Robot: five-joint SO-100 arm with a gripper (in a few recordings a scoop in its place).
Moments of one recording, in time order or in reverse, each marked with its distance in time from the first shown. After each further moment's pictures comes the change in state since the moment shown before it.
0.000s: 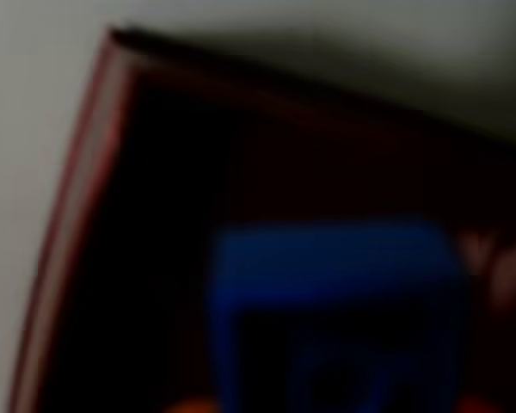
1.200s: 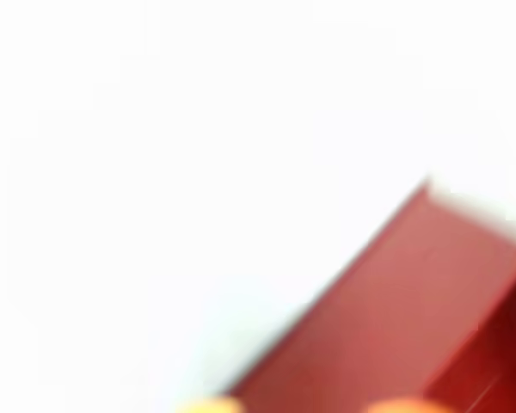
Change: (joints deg) arm -26.9 84.1 81.4 -15.7 -20.7
